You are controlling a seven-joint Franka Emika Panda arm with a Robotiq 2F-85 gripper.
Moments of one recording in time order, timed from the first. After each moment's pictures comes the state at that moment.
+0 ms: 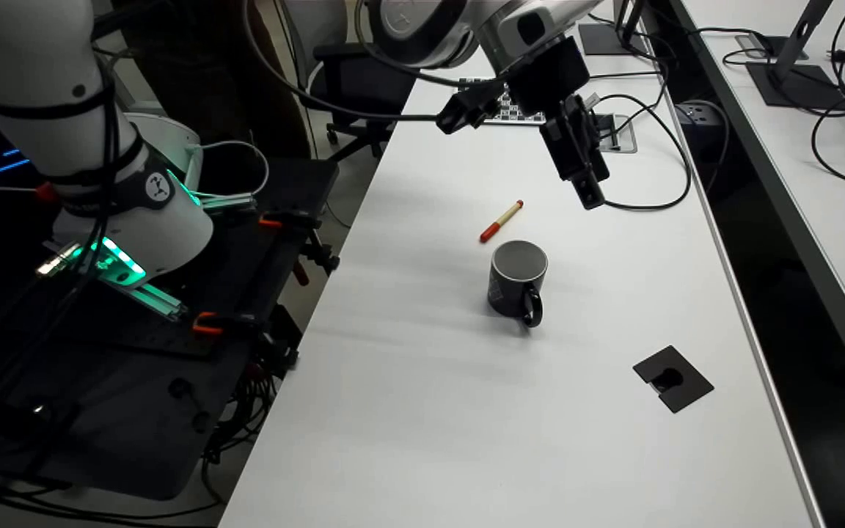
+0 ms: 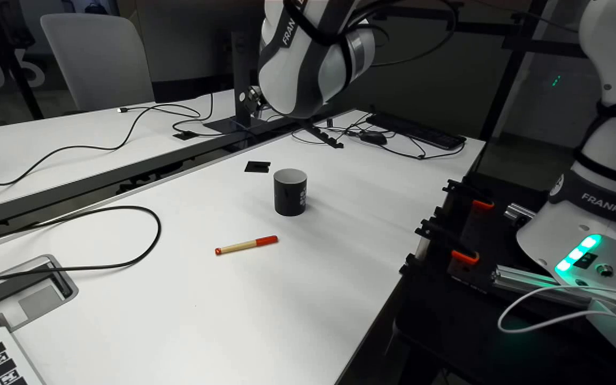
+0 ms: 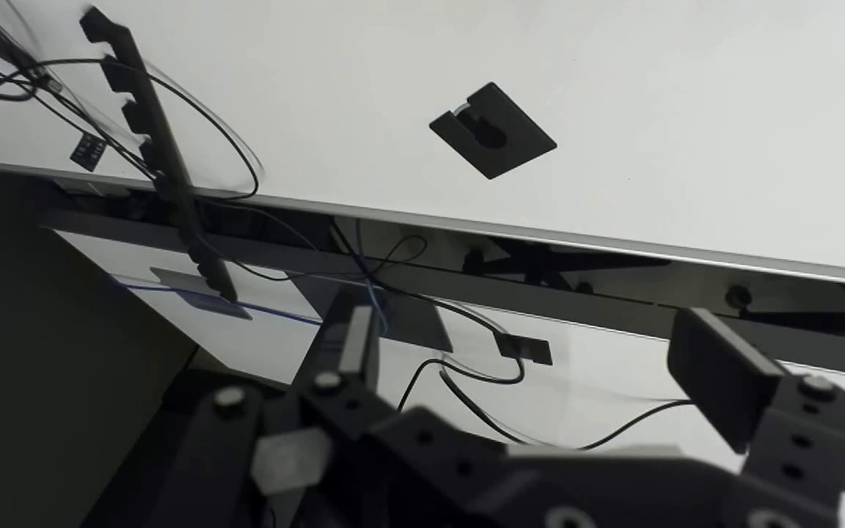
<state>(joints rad) 1.37 0.81 -1.09 -2.35 0.59 3.14 0.12</state>
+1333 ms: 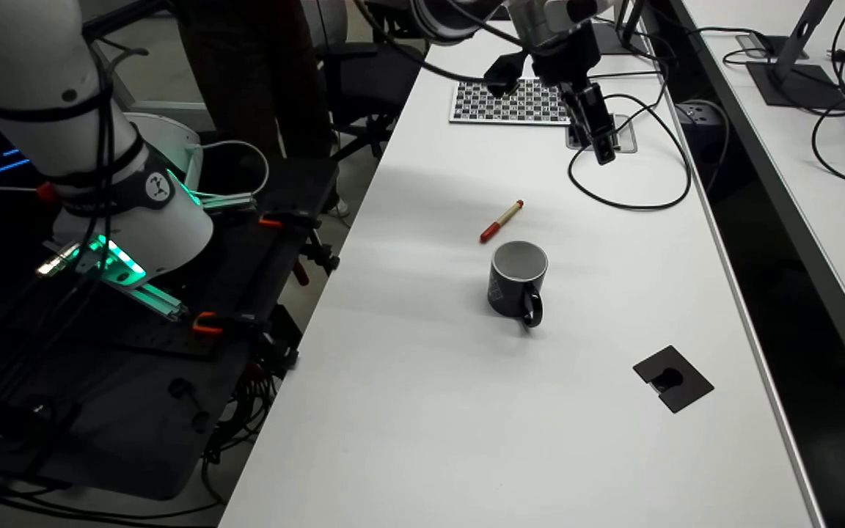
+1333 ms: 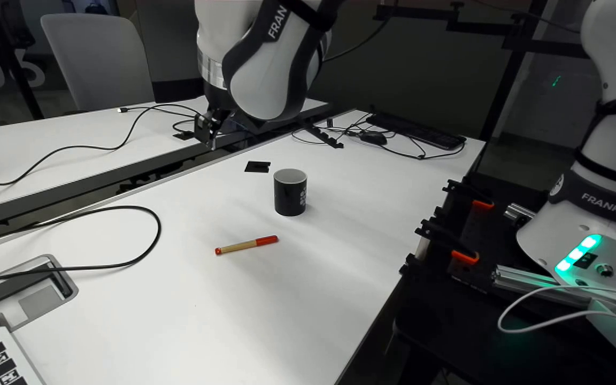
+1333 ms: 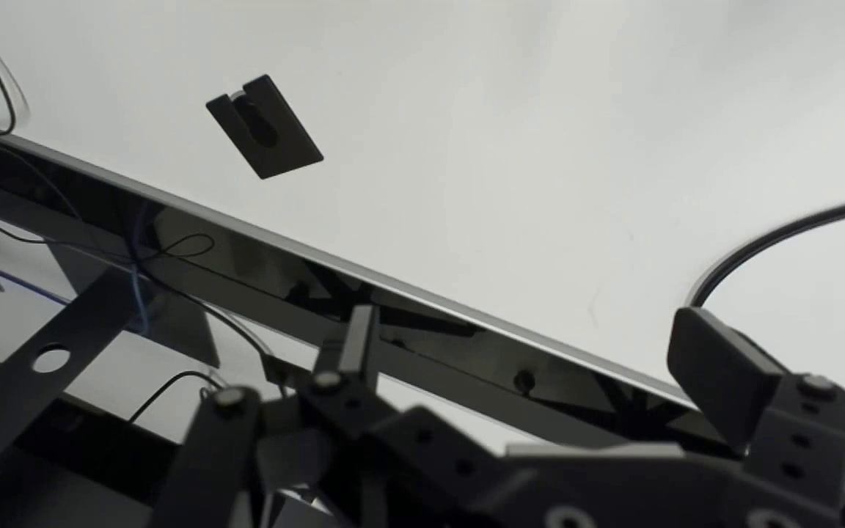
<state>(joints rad) 1.21 0.70 -0.87 -2.16 0.14 2.98 0.22</state>
